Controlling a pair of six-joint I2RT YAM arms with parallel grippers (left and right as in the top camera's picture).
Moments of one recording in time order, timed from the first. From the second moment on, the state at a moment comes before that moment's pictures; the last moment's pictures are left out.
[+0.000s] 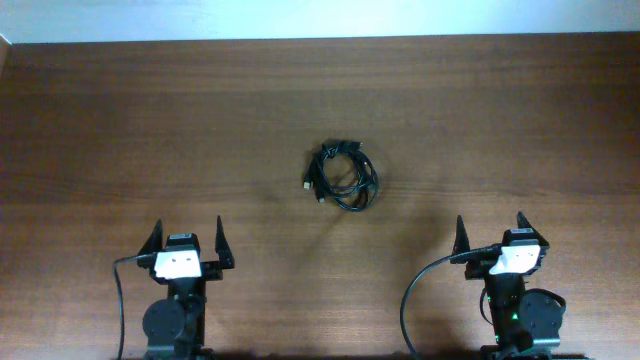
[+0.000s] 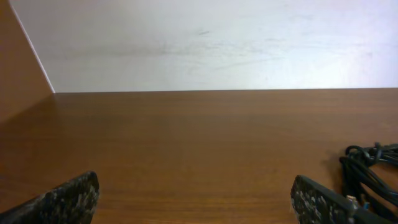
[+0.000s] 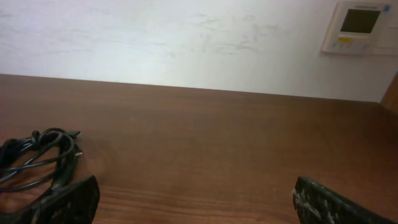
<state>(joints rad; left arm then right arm) -0.01 0.01 0.01 -0.06 -0.10 0.06 0.01 0.01 0.01 -0.07 -0.02 -0.06</state>
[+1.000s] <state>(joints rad) -0.01 1.50 2.31 -1.36 0.31 0.14 0.01 1.38 2.06 -1.19 -0.30 0.09</state>
